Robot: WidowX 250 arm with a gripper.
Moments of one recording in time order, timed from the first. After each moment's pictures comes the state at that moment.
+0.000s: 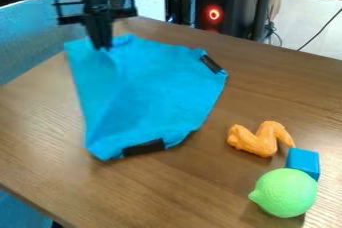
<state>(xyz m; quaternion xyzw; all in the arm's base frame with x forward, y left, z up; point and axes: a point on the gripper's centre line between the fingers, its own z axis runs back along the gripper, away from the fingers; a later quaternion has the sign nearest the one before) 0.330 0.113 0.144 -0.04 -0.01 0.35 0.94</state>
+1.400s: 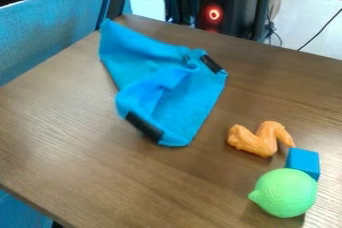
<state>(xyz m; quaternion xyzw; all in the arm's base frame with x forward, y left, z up) 0.424 0.049 0.164 -0.10 -0.04 0.35 0.93</state>
